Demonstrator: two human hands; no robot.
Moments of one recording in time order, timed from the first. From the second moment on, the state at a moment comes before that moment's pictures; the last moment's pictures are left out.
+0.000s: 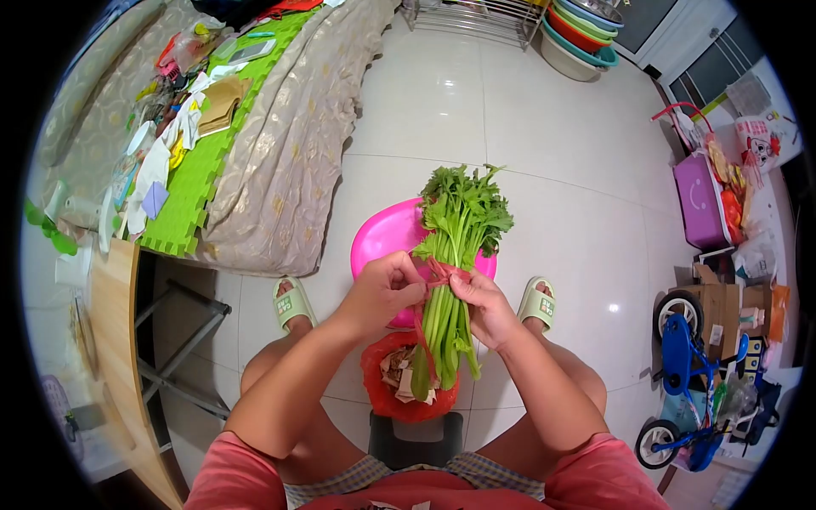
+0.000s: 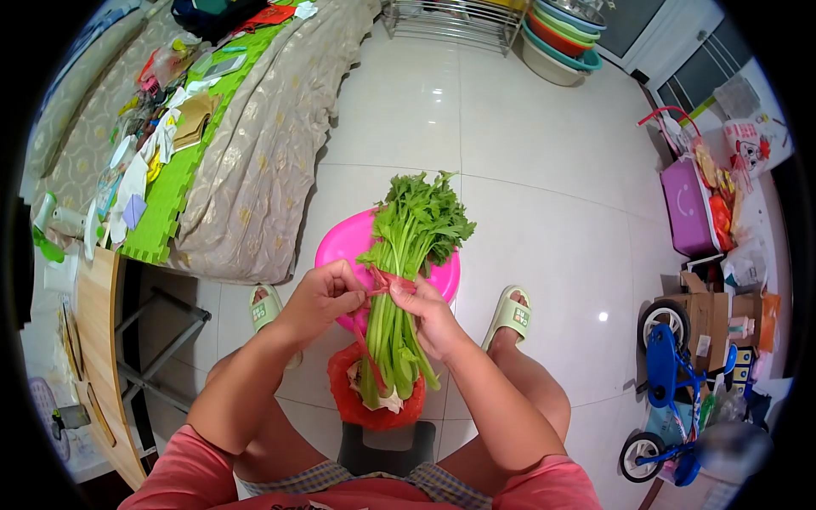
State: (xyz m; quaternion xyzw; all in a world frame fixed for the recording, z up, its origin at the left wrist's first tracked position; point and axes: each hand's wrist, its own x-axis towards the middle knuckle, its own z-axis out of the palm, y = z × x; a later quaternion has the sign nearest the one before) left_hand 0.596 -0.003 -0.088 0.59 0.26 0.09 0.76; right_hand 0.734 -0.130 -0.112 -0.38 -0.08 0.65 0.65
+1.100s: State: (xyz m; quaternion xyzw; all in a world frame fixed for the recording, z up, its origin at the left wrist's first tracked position) left_hand 0.593 -0.008 -0.083 0.52 0.18 0.16 0.82; right_hand 0.731 -0.126 -0.100 -0.52 -0.18 0.56 0.62
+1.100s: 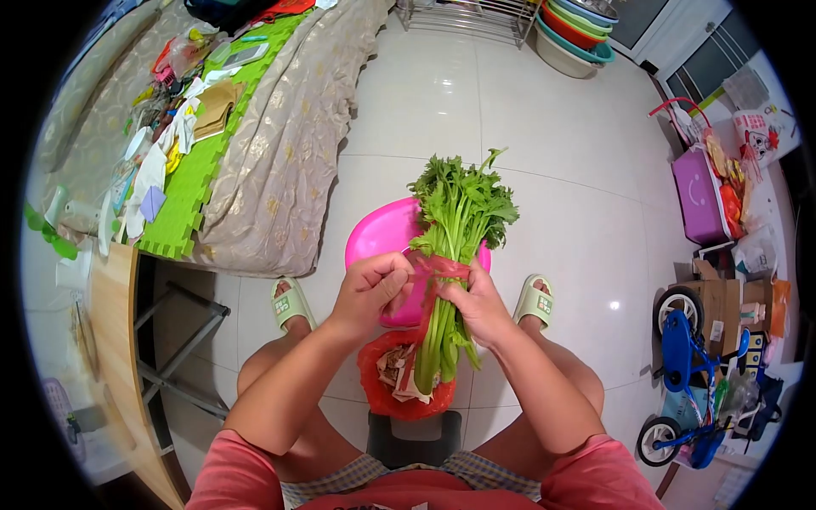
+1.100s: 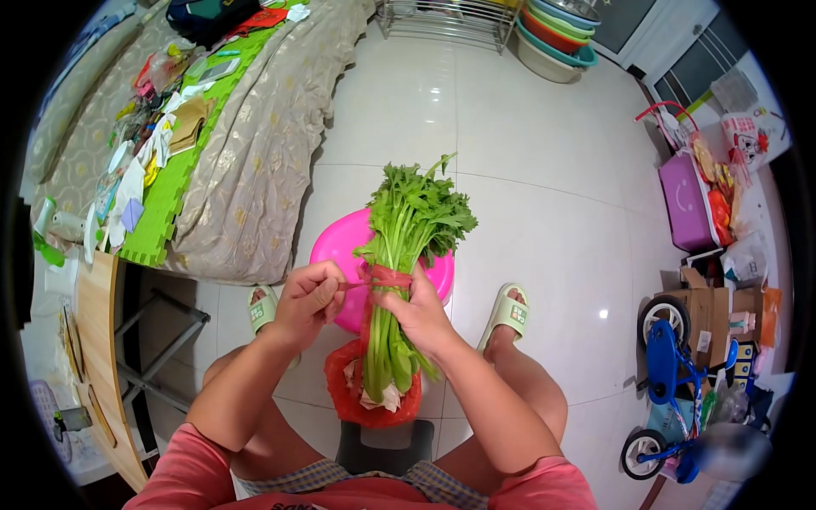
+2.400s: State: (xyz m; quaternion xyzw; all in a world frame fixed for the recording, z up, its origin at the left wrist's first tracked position) left_hand 0.594 -0.029 -0.083 0.21 0.26 -0.04 0.94; right_hand 0.754 -0.129 -0.122 -0.69 -0.27 0.29 0.60
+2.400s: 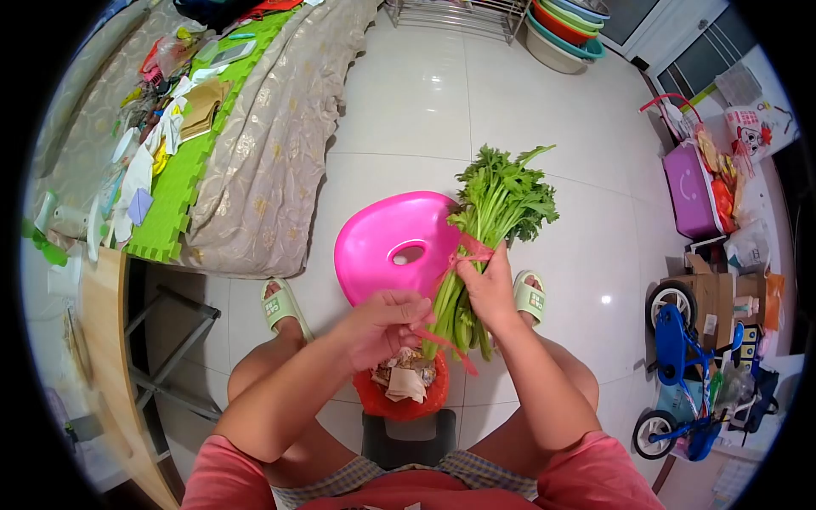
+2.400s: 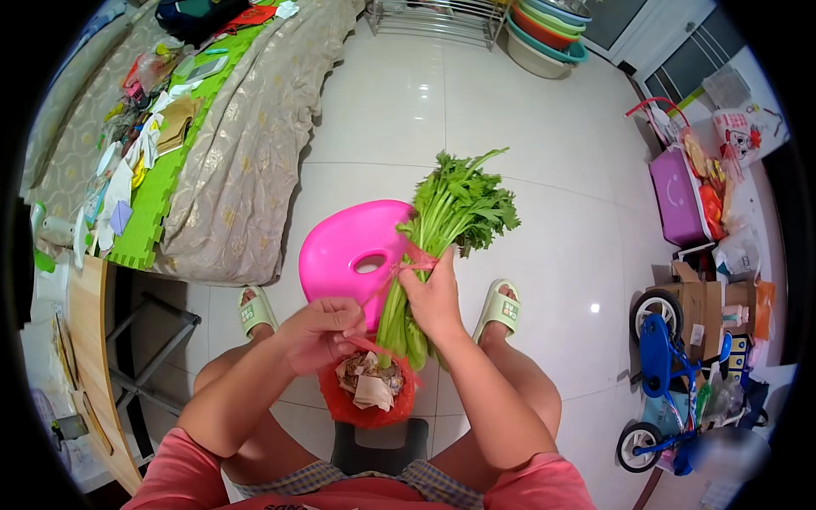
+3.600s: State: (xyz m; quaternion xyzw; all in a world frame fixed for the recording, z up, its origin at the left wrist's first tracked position) left_hand 0.595 0.028 -0.077 0.79 0.14 0.10 0.60; right_hand 0.749 -0.131 -0.083 -0.42 -0.11 0.62 0.66
